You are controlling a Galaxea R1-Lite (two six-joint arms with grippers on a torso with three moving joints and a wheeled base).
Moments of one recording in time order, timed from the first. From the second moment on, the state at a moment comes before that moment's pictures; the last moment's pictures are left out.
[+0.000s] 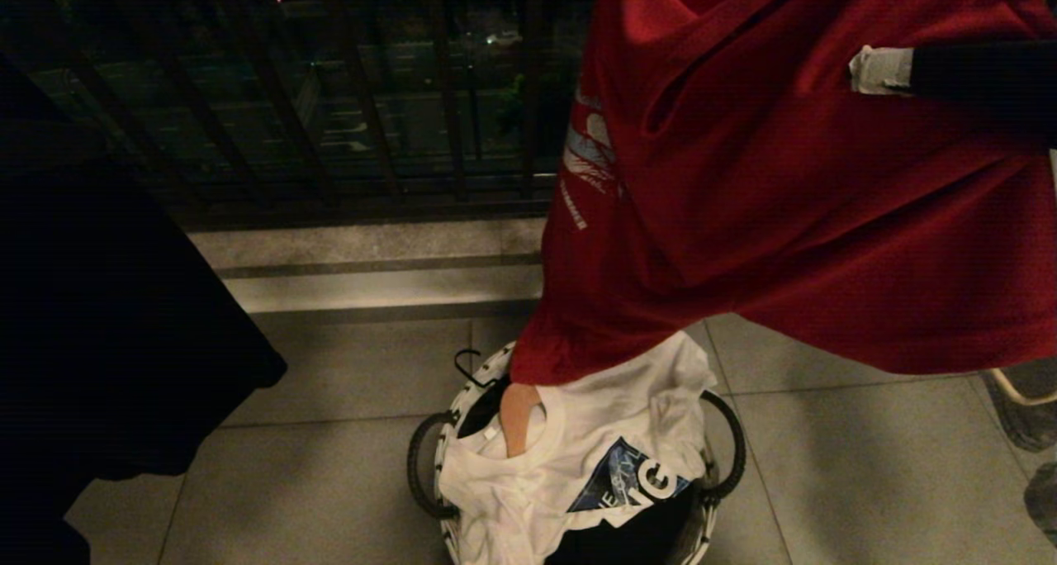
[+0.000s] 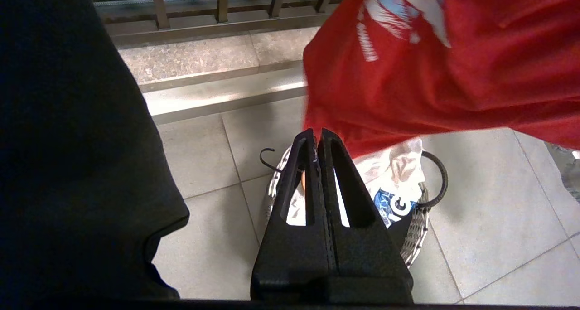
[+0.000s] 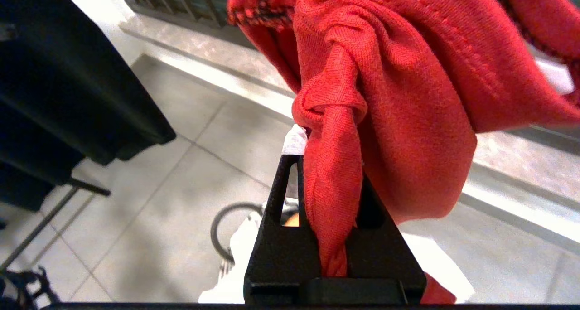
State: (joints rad) left arm -0.86 0.98 -1.28 0.34 0.46 -0.16; right arm 0.65 1.19 -1.29 0.05 0.04 -0.01
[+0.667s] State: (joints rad) left arm -0.58 1.01 -1.22 0.34 0.46 -0.06; right arm 0.61 1.10 -1.37 0.27 -0.07 -0.03
